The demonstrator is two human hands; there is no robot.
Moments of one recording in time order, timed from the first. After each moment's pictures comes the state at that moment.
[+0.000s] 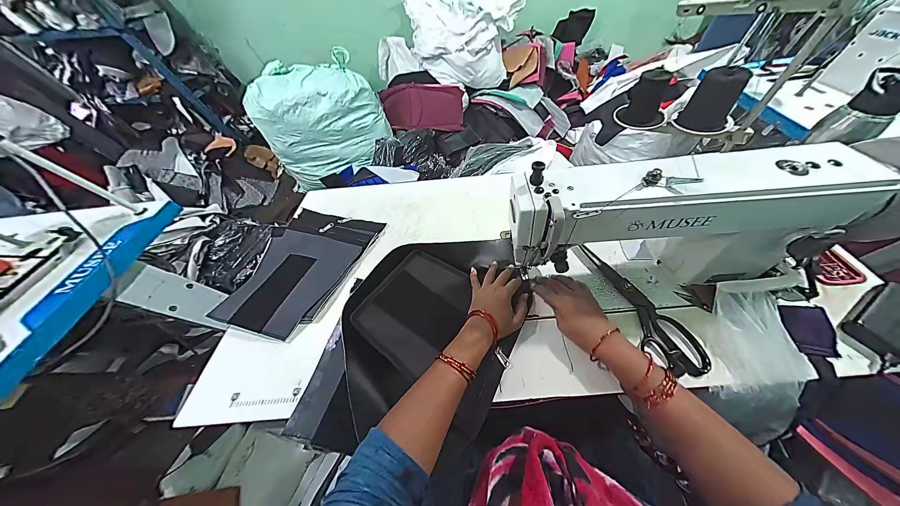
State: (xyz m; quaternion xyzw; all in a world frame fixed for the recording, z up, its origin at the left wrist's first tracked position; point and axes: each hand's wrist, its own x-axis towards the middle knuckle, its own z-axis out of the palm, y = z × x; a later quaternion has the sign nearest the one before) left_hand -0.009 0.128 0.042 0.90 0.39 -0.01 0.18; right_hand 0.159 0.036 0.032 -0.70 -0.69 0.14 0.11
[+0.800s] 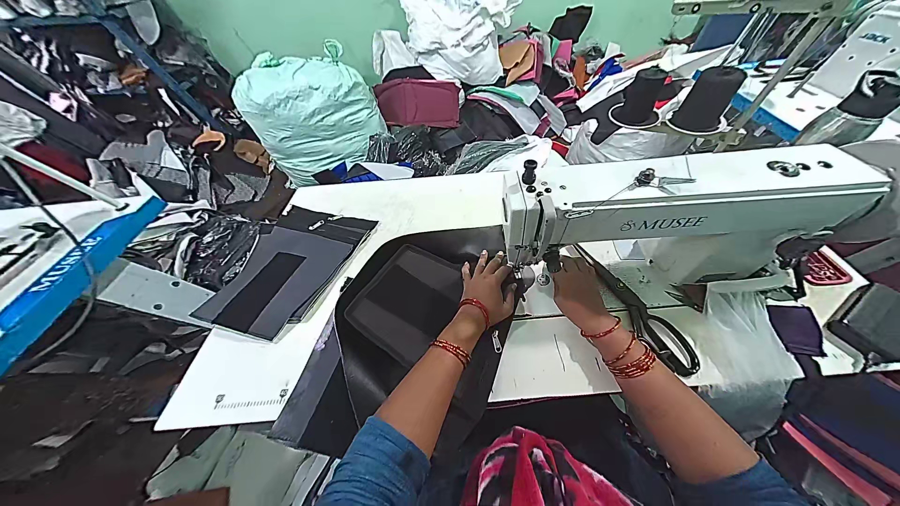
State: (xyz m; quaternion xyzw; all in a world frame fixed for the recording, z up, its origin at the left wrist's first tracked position) left_hand -0.002 0.148 0.034 0.89 0.41 0.03 0.20; right_hand 0.179 0.061 0.021 -0.78 -0.61 0.06 0.15
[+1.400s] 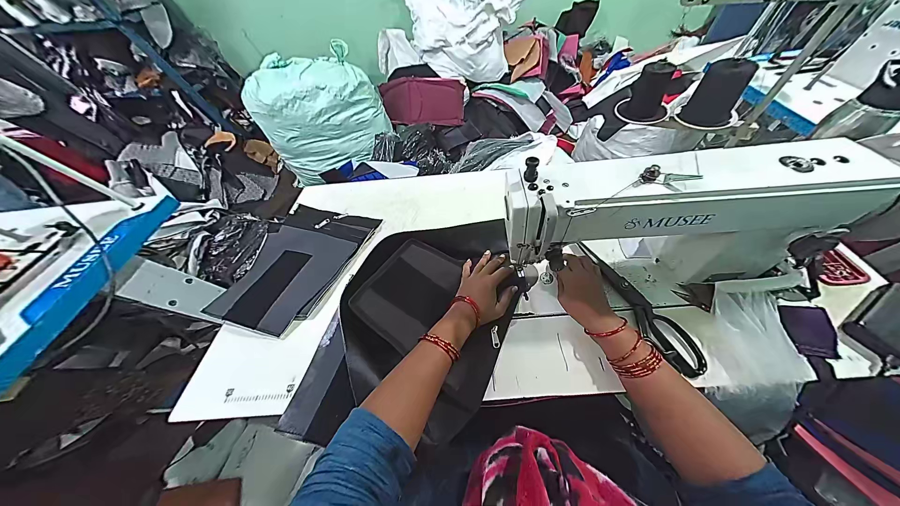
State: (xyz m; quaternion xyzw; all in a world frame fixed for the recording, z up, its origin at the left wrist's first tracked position) left_hand -0.020 0.160 0.029 0.92 0.35 0.02 0.20; right_hand 0.183 0.061 0.013 -0.77 -0.61 0.05 0.17
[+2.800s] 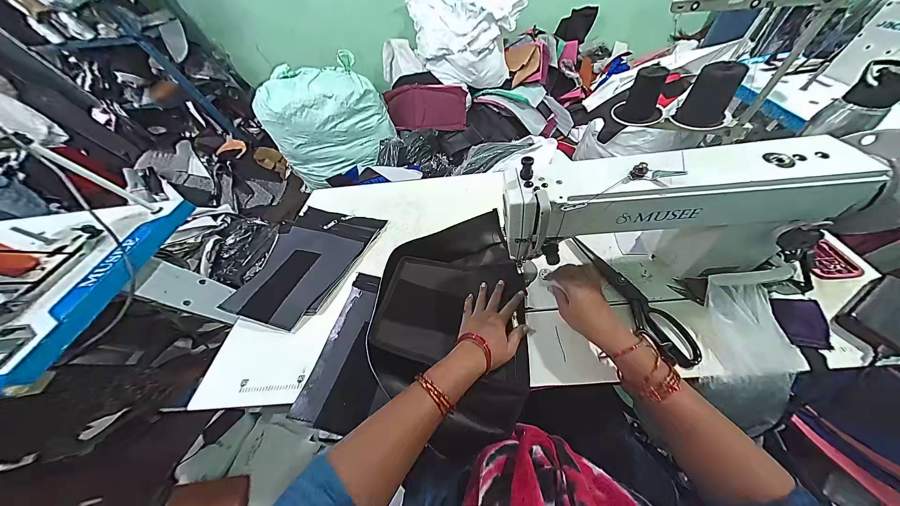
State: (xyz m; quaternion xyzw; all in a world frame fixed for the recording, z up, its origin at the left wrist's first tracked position) left_hand -0.031 0.079 0.060 0.88 0.41 -0.15 0.19; right_hand 0.164 0.022 0.050 -0.73 -0.63 0.14 0.22
